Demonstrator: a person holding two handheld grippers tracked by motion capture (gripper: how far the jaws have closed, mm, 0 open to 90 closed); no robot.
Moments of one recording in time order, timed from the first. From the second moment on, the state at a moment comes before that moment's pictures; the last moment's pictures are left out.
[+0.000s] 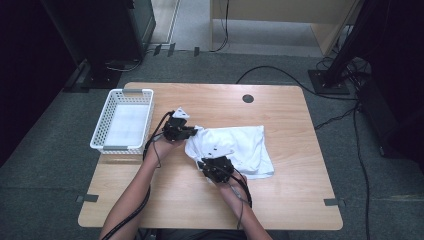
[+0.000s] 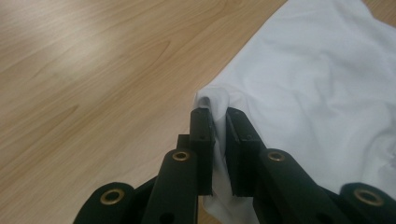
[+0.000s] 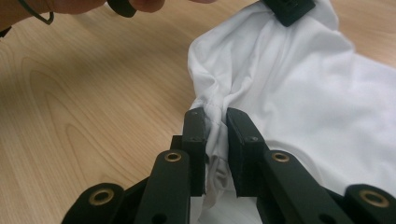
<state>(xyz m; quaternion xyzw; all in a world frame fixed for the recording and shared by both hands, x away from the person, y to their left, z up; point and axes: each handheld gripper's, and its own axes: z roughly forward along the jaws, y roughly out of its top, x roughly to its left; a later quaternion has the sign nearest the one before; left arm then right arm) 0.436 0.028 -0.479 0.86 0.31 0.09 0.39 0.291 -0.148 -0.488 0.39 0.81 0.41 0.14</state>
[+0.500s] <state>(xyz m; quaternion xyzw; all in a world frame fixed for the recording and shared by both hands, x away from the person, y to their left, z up) 0.442 -0.036 -0.471 0.87 0.27 0.09 0.40 0.288 -0.211 -0.484 0.43 0.79 0.41 0.16</state>
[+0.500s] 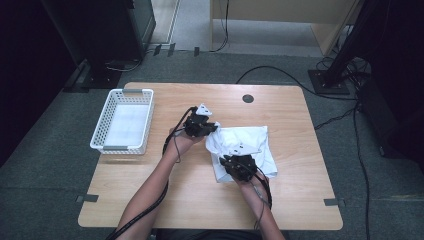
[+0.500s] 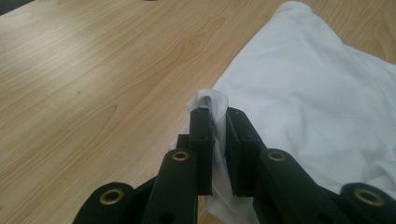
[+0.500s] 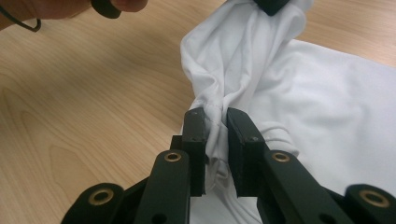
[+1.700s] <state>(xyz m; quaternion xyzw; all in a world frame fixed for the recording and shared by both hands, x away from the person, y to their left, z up) 0.440 -0.009 -0.504 0.88 0.28 0.08 0.38 0.289 -0.185 -0.508 0.42 0.81 0.38 0.16</state>
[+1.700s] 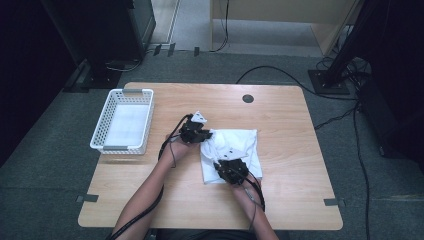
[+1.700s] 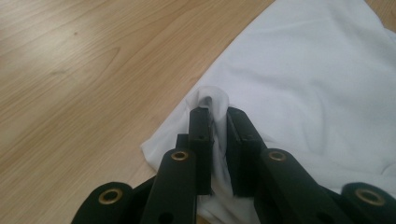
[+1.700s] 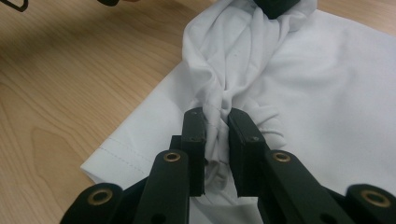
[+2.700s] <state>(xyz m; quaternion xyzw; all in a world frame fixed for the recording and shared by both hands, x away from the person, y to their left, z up) 0.423 0.037 -0.457 0.86 0.30 0.10 0.40 0.281 -0.141 -0.465 0.38 0.82 0.41 0.13</state>
